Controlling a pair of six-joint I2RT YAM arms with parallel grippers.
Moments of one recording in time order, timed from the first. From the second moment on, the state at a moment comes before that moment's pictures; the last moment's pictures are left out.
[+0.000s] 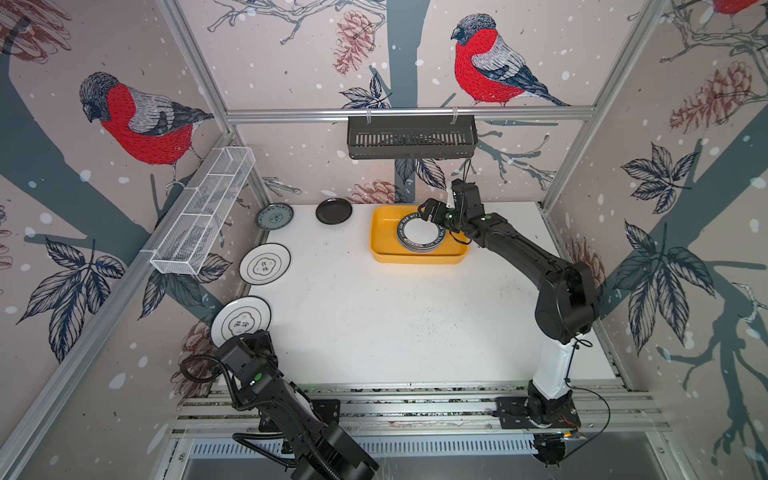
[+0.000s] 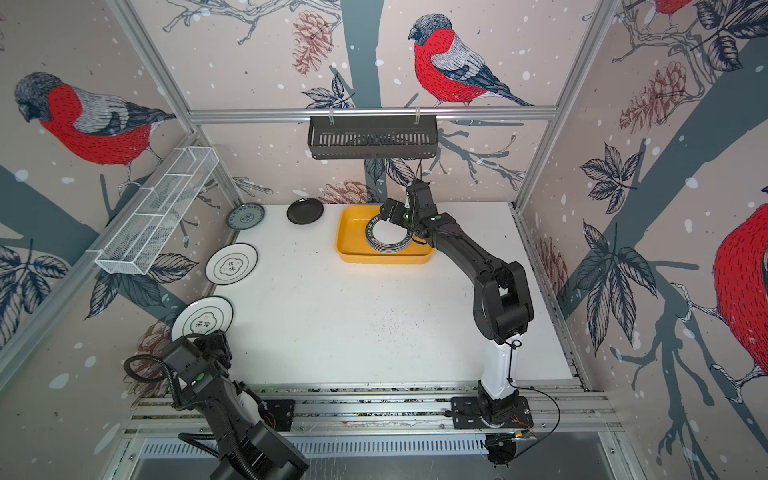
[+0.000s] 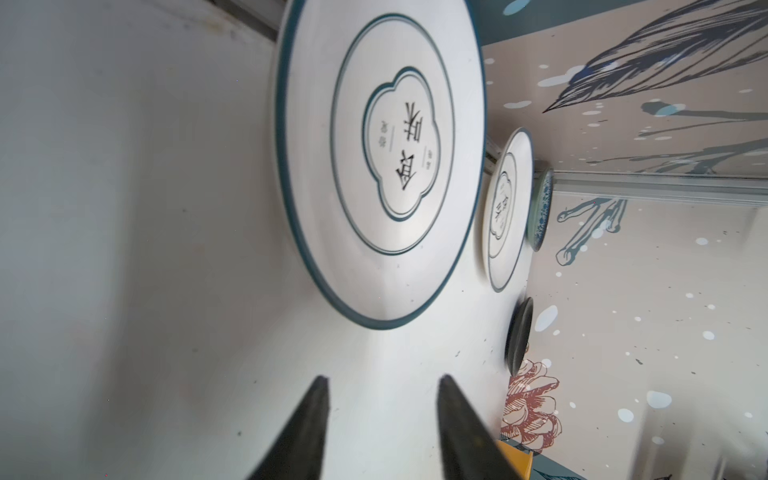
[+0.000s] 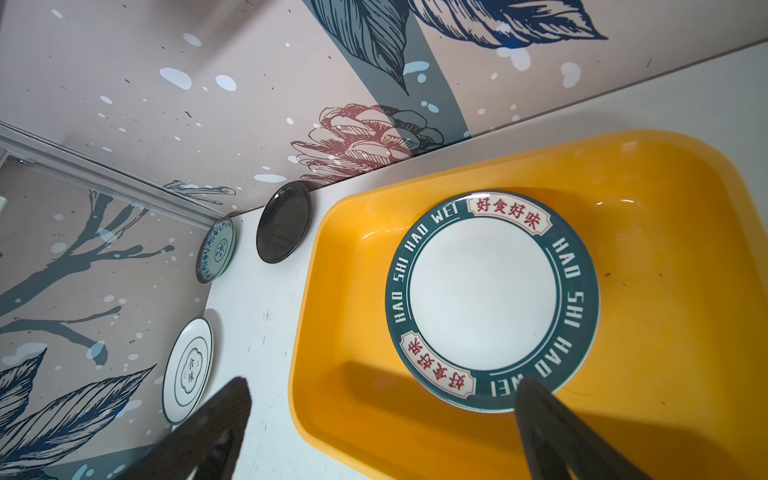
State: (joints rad) left arm 0.91 0.56 0.13 -0.30 0.38 -1.14; right arm 0.44 1.92 1.64 -0.26 -0.16 0.63
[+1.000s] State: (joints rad) left arm 0.96 0.87 0.02 0.21 0.31 -1.12; right arm 0.43 1.98 1.75 -0.32 -0.15 0.63
